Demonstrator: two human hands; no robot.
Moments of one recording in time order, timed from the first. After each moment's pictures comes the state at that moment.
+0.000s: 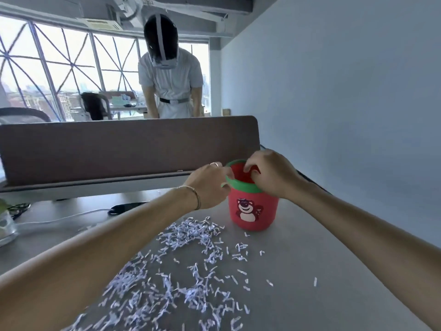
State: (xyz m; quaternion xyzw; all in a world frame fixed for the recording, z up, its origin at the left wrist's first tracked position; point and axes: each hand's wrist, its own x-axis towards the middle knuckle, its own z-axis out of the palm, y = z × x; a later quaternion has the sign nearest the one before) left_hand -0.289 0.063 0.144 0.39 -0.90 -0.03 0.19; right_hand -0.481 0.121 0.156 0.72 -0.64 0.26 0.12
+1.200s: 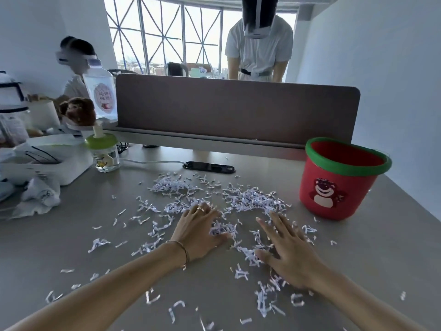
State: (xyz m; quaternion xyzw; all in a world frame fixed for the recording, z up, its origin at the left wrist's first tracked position) left_hand -0.109 0.118 -0.046 0.57 -0.81 -0.03 0.13; right_hand -0.380 0.164 -0.052 0.80 -0.59 0.05 -0.08
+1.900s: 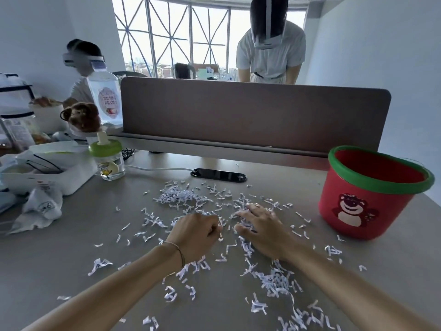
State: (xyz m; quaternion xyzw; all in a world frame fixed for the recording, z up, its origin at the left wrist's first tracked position) left_hand -0.083 0.086 -0.027 0.58 -0.79 0.00 0.19; right_hand -0.310 0.048 -0.048 0.82 -0.55 0.10 -0.12
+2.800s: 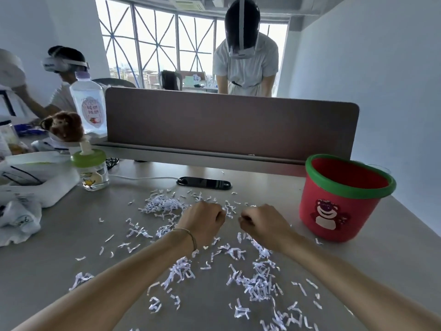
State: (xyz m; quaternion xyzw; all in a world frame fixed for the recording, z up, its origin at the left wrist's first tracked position) left_hand -0.131 0.062 0.014 0.58 -0.79 -0.02 0.20; right_hand -0.330 0.065 0.012 0.84 -0.51 0.20 -0.05
